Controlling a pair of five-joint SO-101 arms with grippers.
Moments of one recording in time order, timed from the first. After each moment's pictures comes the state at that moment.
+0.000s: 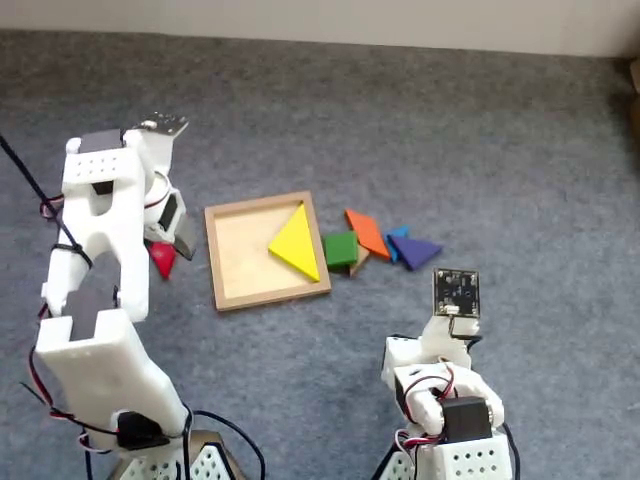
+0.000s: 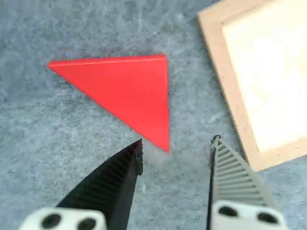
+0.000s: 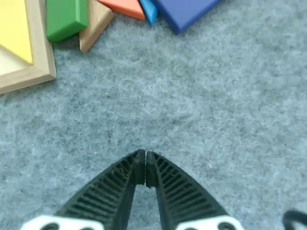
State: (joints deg) left arm -14.6 20.4 -3.7 85.0 -17.5; right arm -11.8 -104.3 96.0 71.2 -8.7
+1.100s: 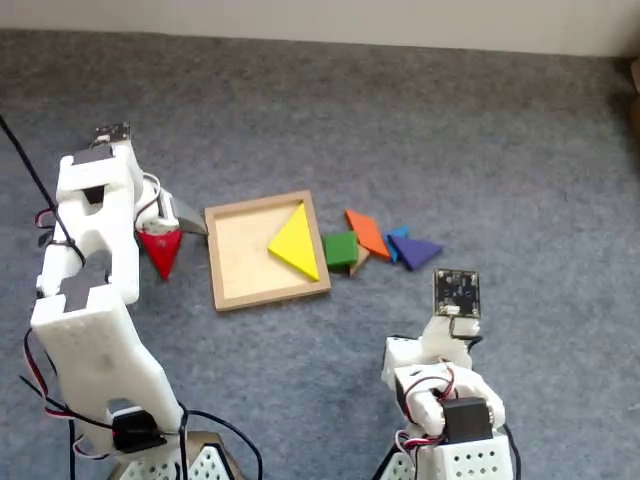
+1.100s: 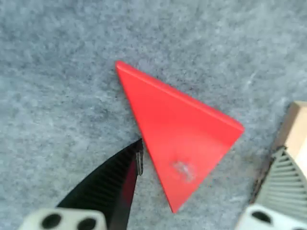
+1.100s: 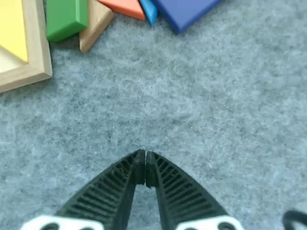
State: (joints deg) left arm -20.2 30.7 -4.0 73.0 9.3; right arm -11.8 -104.3 96.0 71.2 -8.7
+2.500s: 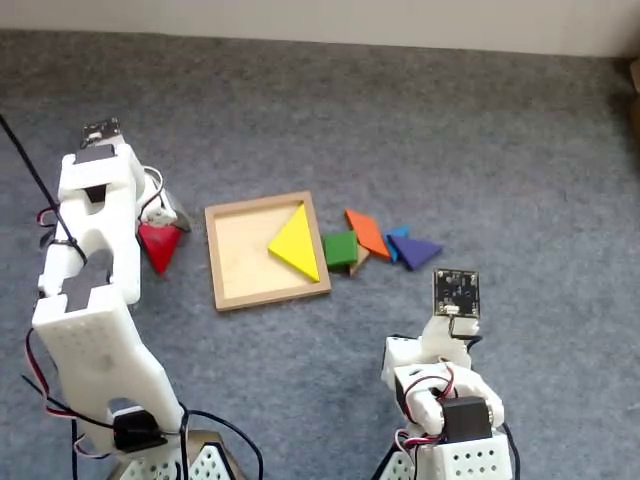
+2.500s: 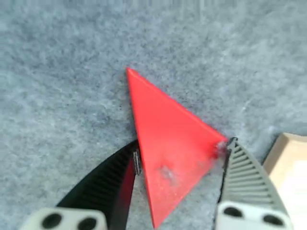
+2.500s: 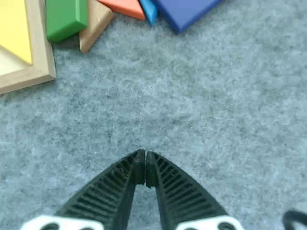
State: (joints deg) left arm -20.0 31.4 -4.9 70.4 17.4; right arm -11.8 -104.3 96.0 71.2 -8.7
